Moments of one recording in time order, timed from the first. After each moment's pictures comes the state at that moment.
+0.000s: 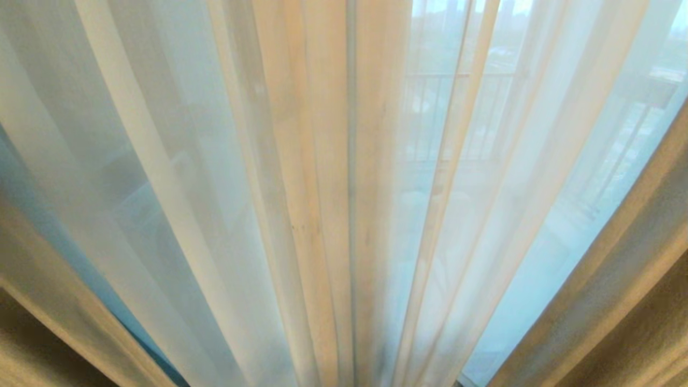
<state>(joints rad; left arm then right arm) 0.88 1.71 -1.27 -0.63 -0.62 -0.28 -0.01 0.00 0.00 0.01 0.04 -0.05</state>
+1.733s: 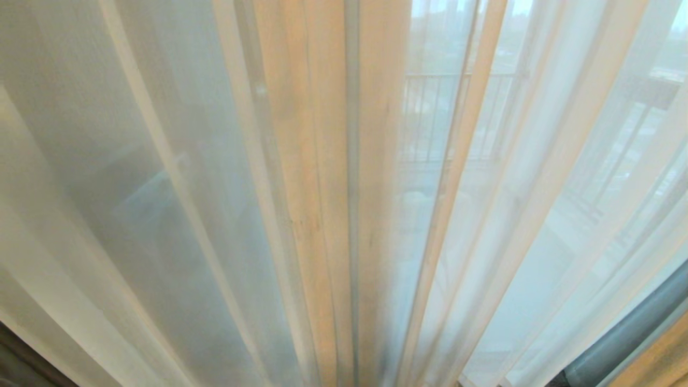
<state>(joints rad) 0.71 1.09 -0.57 -0.63 -0.62 -0.28 -0.01 0.00 0.00 0.01 0.04 -0.05</state>
